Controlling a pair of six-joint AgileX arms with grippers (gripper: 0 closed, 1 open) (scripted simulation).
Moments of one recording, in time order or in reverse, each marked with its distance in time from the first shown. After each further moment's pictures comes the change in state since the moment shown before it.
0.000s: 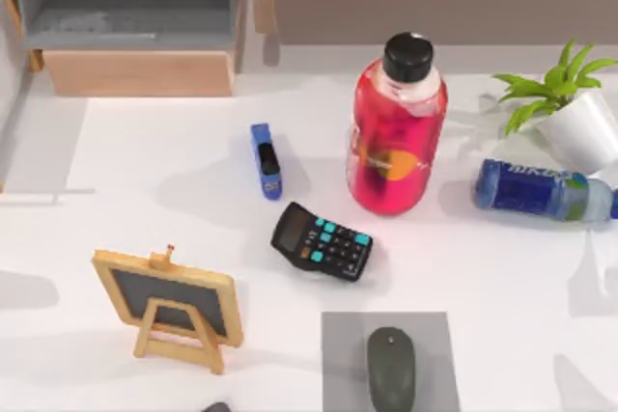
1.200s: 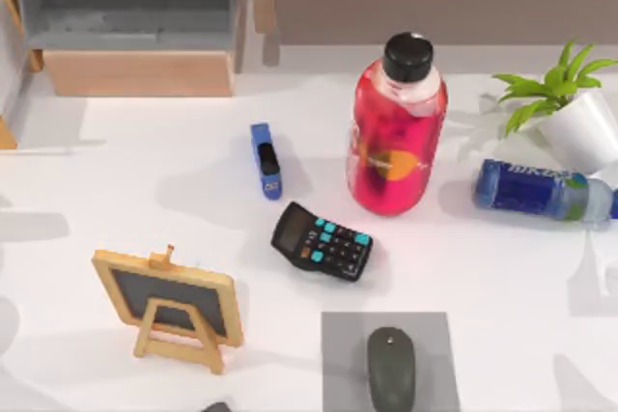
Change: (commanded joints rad) left arm -0.117 0.108 0.229 -0.143 -0.125 -0.010; right arm 0.000 0.000 0.000 0.000 0.000 0.000
